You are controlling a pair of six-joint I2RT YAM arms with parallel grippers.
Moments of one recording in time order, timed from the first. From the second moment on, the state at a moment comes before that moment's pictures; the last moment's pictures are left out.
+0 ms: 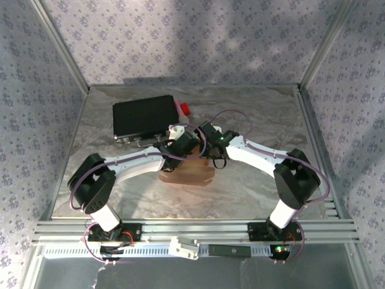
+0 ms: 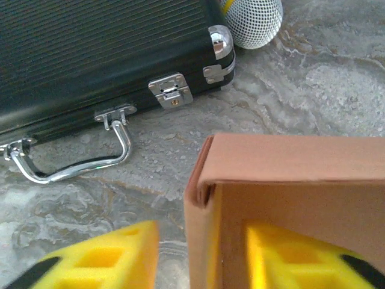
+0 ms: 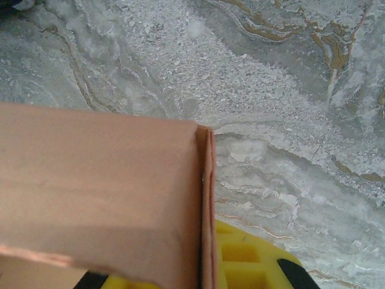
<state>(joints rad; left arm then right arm) -0.89 1.64 1.07 -0.48 -0.66 -0.61 0.76 1.67 1.18 -0.63 0.19 0.75</state>
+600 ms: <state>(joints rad) -1.08 1.22 1.33 -1.01 -0.70 -1.20 0.61 1.61 0.99 -0.50 0.01 1.13</state>
